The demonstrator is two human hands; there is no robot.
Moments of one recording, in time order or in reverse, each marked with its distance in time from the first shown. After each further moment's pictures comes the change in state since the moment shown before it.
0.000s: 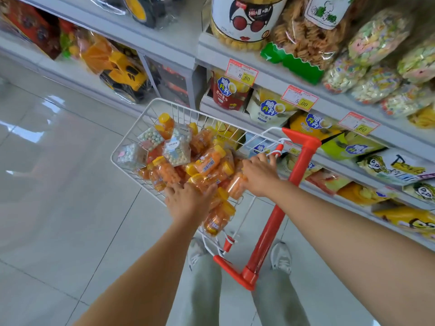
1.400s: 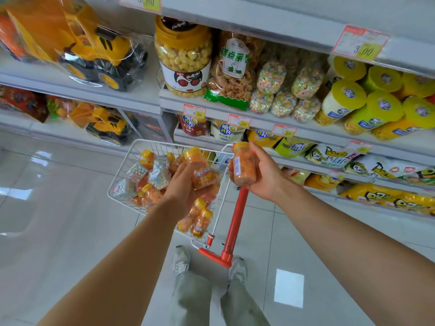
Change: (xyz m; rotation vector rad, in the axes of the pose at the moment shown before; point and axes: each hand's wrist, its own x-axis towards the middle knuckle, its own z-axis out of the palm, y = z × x) left_hand -0.086 0.070 -0.109 -1.298 -0.541 0.135; right_hand -0.136 0.054 -0.095 2.495 -0.098 0.267
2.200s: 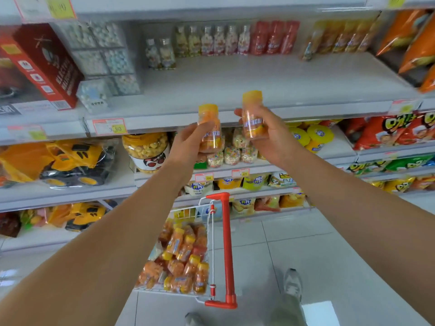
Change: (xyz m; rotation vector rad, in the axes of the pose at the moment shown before) left_hand -0.080 0.170 0.156 0.386 -0.296 0.421; right_hand -0.145 -0.154 0.055 -0.130 -0.042 -0.839
